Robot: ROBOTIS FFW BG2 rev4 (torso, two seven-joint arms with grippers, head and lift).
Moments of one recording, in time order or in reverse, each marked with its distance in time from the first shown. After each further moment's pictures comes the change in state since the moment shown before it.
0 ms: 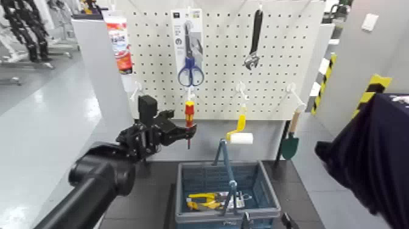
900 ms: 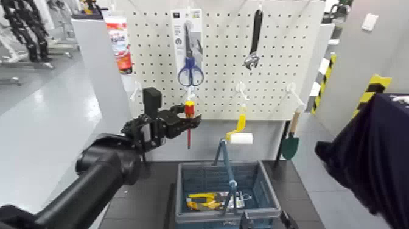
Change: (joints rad) left arm -0.100 -0.034 -0.047 0.139 0.053 -0.035 -0.047; right arm -0.006 0.000 0.007 0.002 0.000 -0.013 0.000
